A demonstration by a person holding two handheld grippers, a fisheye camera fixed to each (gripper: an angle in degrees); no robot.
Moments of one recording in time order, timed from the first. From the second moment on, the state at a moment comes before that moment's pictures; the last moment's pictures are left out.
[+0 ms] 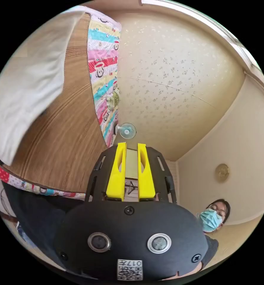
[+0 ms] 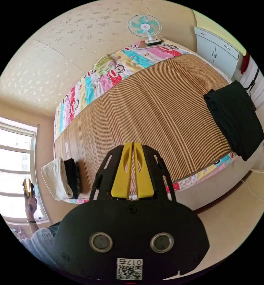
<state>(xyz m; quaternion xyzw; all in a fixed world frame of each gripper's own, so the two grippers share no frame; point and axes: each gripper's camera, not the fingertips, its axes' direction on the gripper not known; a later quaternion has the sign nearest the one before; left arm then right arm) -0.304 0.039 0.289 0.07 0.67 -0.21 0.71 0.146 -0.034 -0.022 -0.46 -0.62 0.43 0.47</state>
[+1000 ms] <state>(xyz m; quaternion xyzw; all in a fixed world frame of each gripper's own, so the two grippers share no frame) -0.339 -0.050 0.260 0.13 0.69 0.13 0.70 0.134 0.169 -0.054 -0.45 -0.63 0.52 0.37</state>
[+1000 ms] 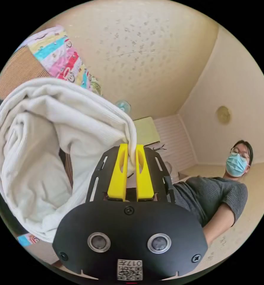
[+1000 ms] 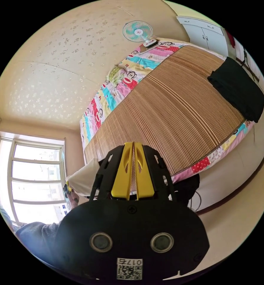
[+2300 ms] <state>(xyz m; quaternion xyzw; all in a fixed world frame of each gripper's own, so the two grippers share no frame) 0.105 0.012 0.137 0.05 0.68 0.44 0.59 -0.067 0.249 0.227 -0.37 -0.86 0.17 0.31</state>
